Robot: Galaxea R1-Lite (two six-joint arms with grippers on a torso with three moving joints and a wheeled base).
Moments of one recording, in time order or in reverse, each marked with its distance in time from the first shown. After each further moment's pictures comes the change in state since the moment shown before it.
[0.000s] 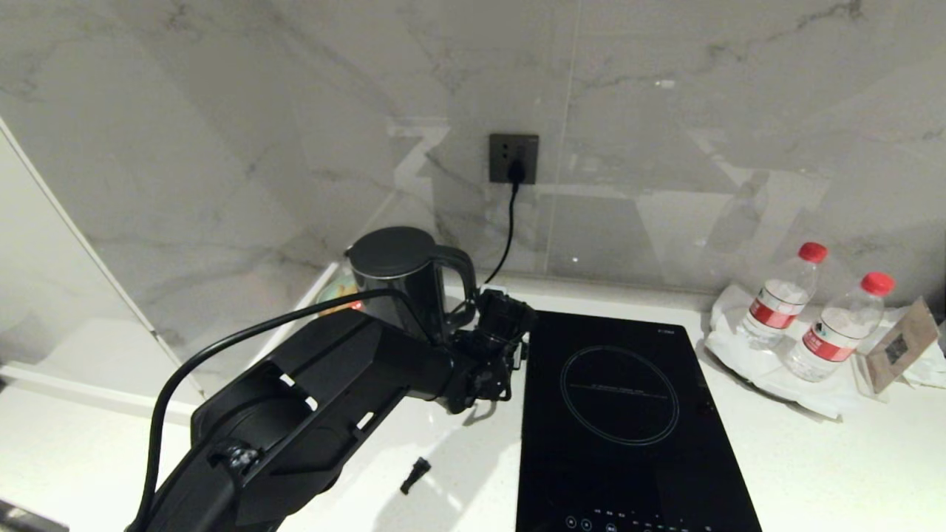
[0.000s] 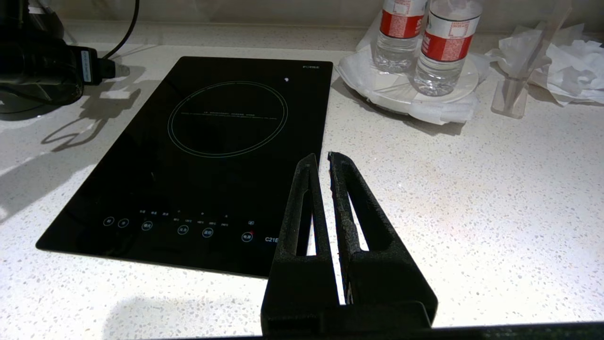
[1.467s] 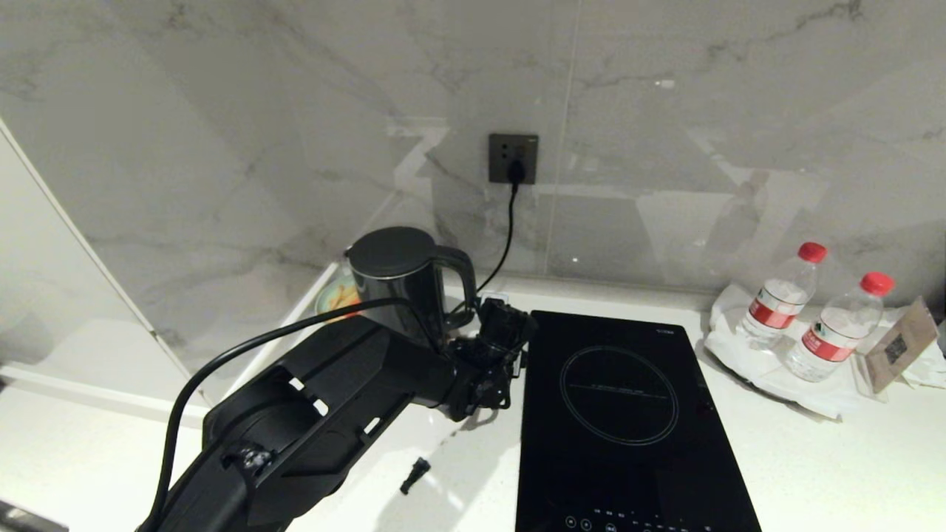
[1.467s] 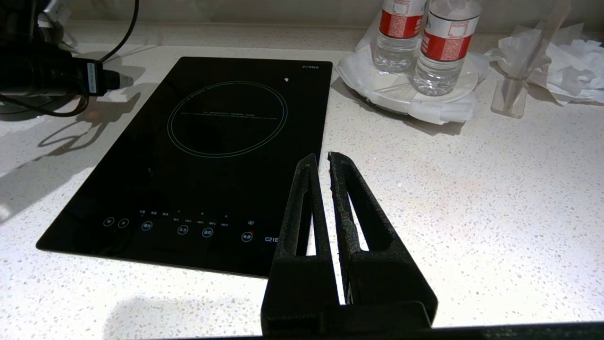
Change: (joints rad) left arm 0.007 0.029 0.006 -0.009 0.014 -0.003; right arm 0.000 0.000 0.000 0.000 -0.001 0.000
